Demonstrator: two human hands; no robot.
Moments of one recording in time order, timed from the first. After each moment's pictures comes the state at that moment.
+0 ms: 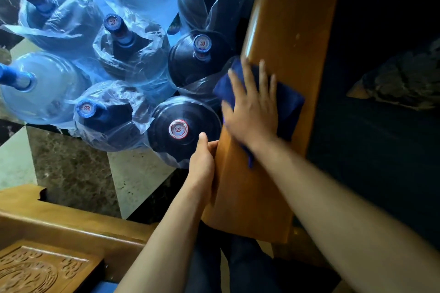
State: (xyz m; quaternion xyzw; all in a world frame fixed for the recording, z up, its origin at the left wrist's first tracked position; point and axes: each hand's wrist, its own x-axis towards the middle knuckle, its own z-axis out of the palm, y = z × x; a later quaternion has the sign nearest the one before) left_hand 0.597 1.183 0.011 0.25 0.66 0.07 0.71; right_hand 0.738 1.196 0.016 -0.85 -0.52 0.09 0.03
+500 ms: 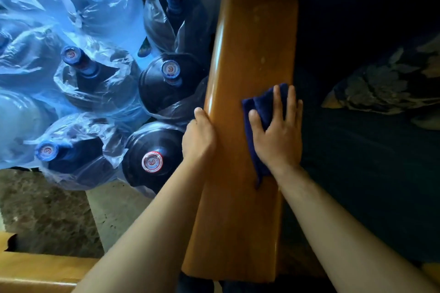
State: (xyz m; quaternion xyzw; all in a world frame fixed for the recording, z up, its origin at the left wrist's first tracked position) left_hand 0.702 1.259 0.014 0.52 0.65 0.00 0.56; right_hand 0.818 1.145 0.007 -0.93 -0.31 0.11 0.15
